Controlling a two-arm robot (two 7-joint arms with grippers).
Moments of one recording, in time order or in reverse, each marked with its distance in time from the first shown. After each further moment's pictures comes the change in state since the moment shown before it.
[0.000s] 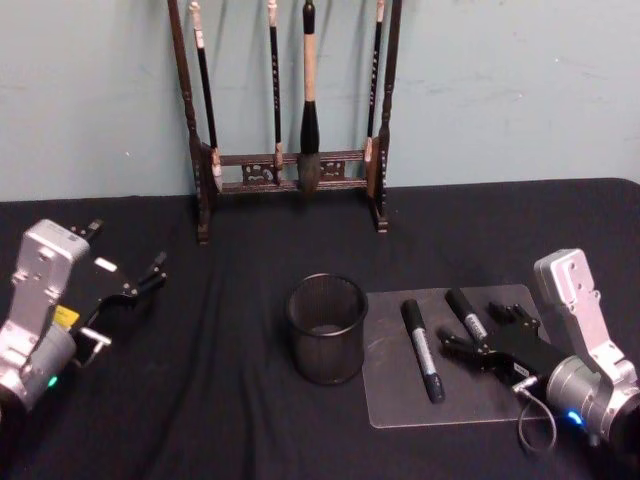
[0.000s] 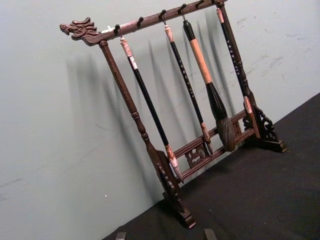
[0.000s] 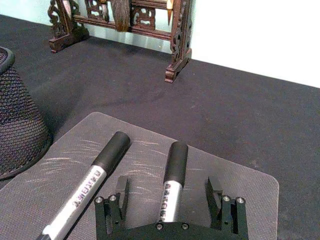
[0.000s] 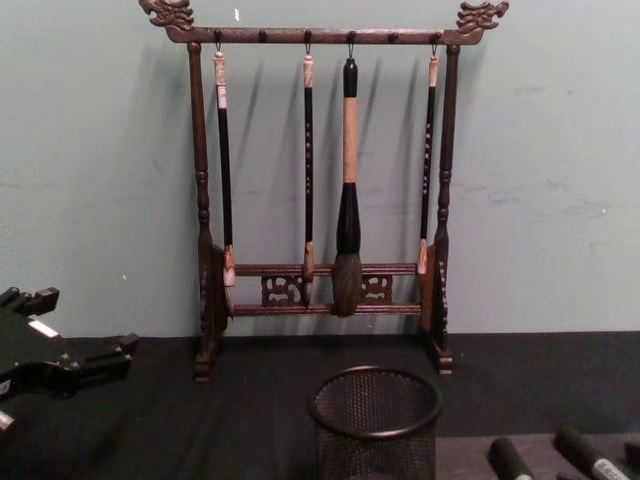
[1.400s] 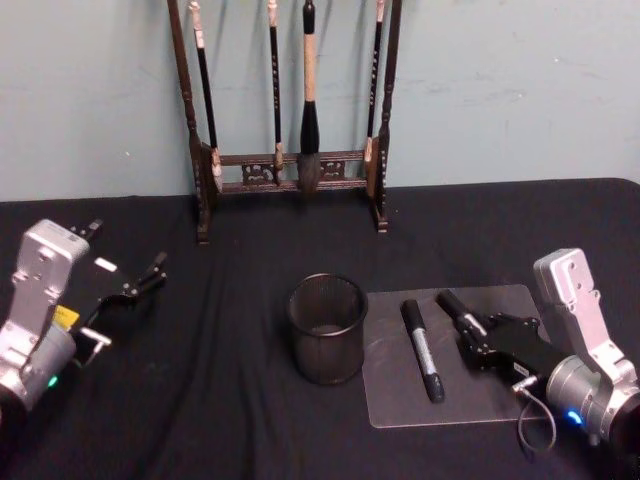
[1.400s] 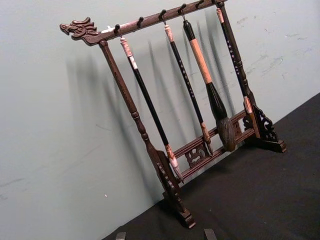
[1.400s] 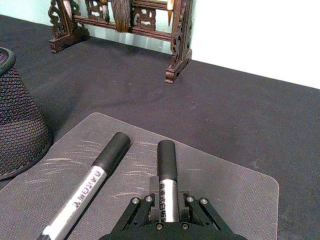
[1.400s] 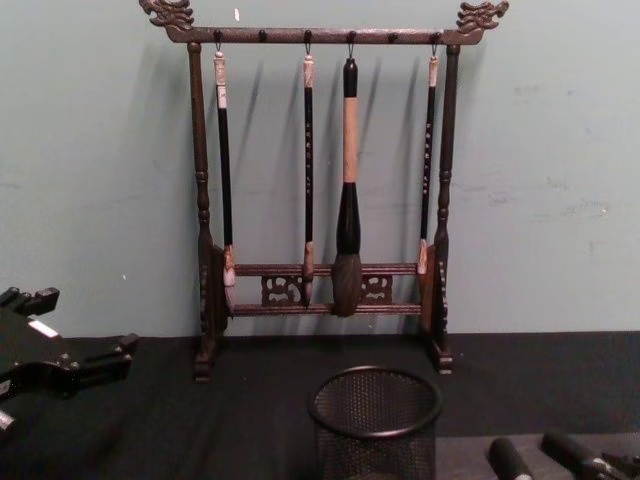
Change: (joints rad) left arm 0.000 0.000 0.000 0.000 0.000 0.000 0.000; right arm 0.001 0.002 -0.003 -0.002 0.001 -0.001 -0.002
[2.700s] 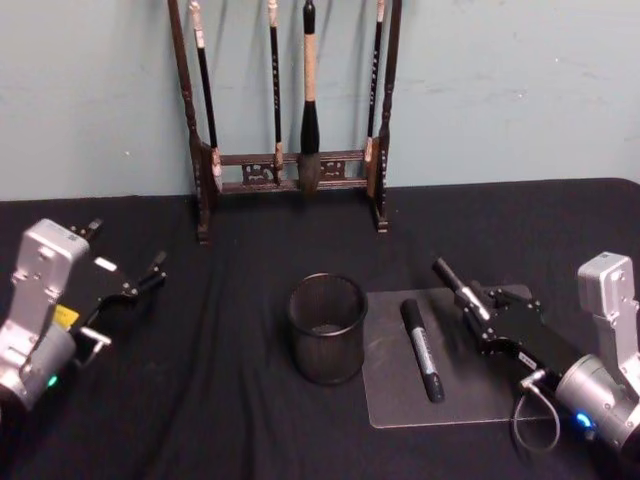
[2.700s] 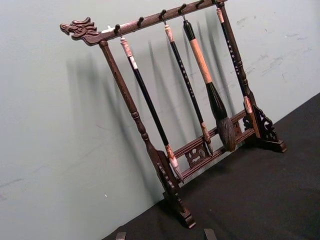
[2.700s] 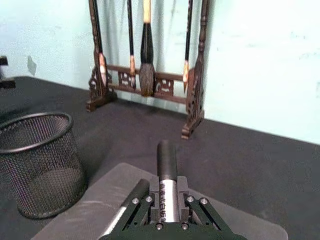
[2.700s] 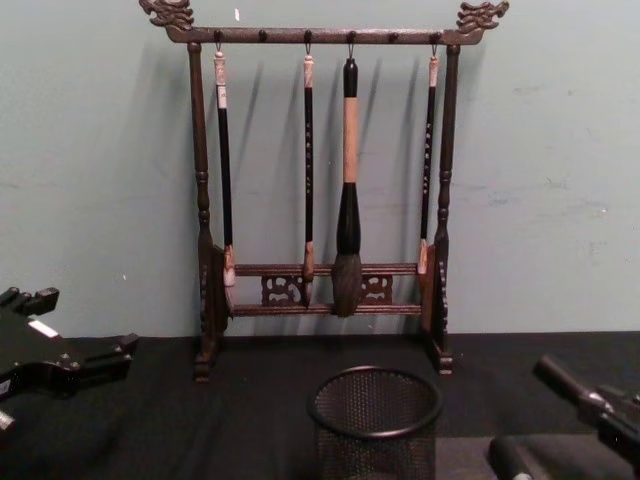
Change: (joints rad) left arm 0.000 0.000 0.000 0.000 0.000 0.000 0.000; right arm -0.051 -0.024 0.065 -0.001 0.068 -0.272 0.125
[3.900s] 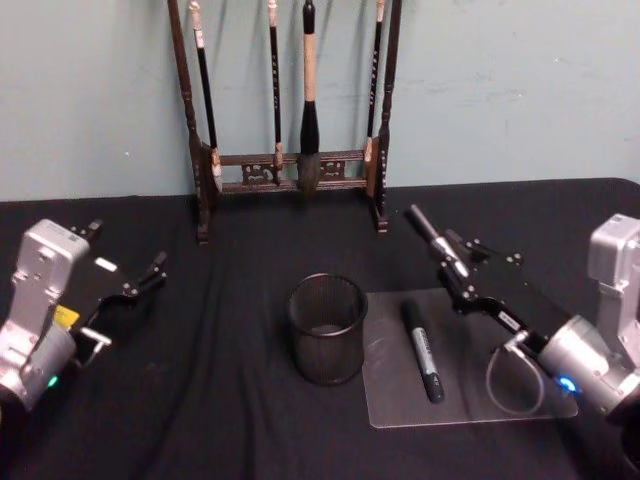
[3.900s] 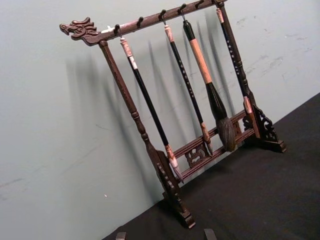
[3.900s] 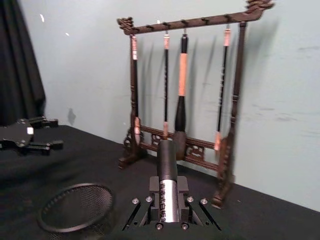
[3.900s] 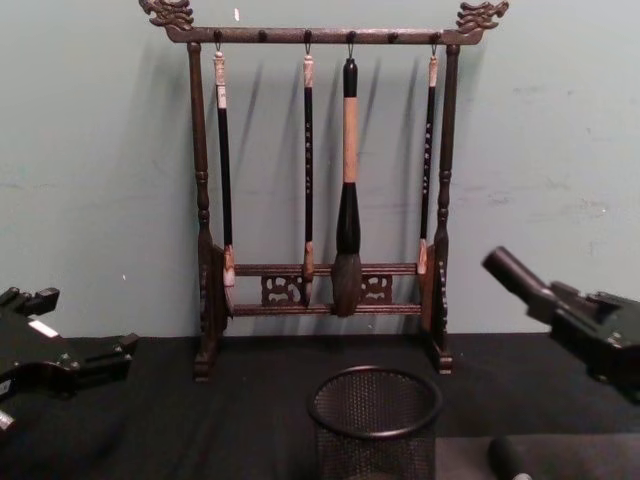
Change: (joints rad) left arm 0.000 0.000 0.000 0.000 0.000 0.000 0.000; right arm 0.043 -0.019 -0.013 -0.057 0.080 -0.082 0.097
